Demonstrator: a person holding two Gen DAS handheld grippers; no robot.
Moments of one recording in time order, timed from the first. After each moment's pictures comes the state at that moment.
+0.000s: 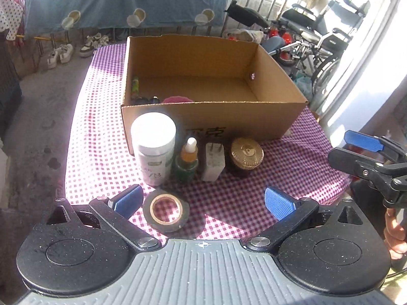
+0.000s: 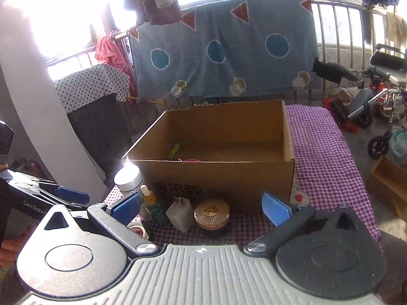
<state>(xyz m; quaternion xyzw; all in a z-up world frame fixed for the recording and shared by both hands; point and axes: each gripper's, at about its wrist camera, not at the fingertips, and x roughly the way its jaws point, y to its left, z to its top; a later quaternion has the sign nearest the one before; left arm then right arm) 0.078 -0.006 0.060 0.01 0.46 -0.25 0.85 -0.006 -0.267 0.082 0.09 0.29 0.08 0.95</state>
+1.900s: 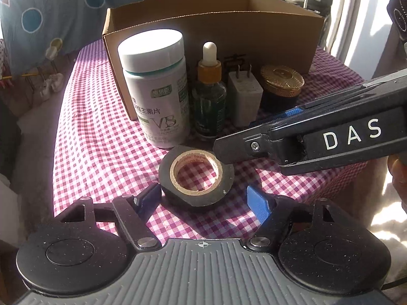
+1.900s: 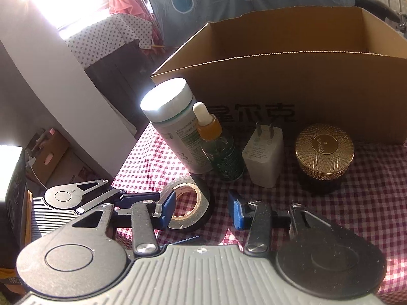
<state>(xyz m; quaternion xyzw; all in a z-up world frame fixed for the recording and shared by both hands) 0.061 0.005 -0.045 0.14 0.41 -0.28 0.86 0.058 -0.171 -0.019 0.13 0.41 0.16 0.89</state>
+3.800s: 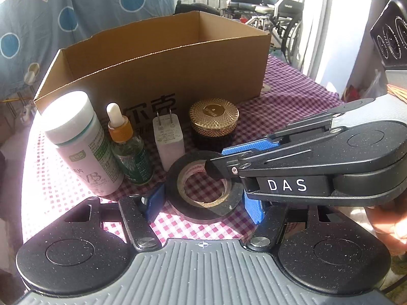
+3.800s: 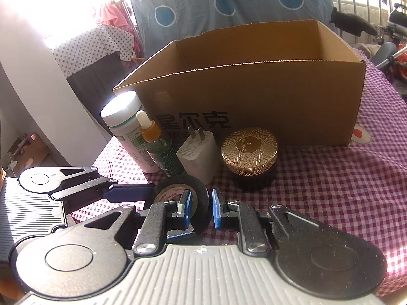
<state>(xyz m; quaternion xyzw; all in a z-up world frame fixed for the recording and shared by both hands) 0.042 -0.064 -0.015 0.15 0.38 -0.33 0.85 0.026 -0.223 -0.013 0.11 0.38 0.11 0.91</state>
